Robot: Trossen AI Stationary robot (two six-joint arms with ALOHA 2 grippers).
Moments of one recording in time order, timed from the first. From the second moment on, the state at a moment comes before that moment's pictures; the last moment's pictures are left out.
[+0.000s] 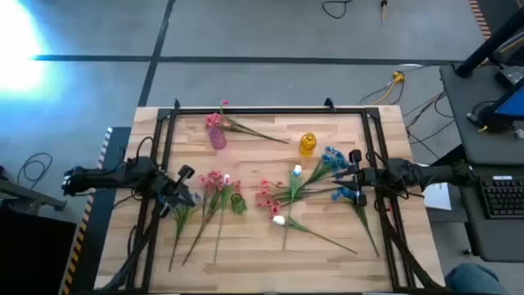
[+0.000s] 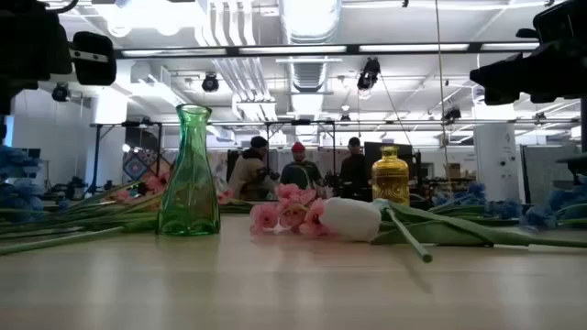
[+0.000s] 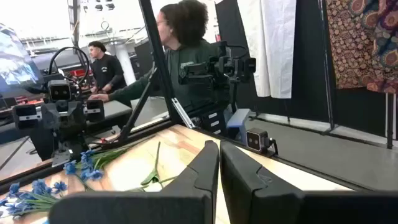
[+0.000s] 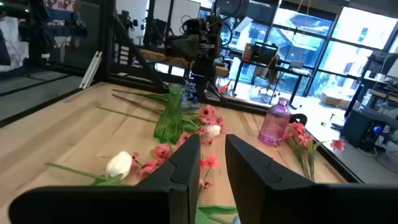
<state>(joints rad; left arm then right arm) -0.01 0.02 0.02 0.09 0.59 0.17 0.09 0.03 0.01 0.01 0.03 -0.21</state>
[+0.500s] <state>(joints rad) -0.01 0.02 0.02 0.09 0.59 0.17 0.09 0.03 0.01 0.01 0.03 -0.21</state>
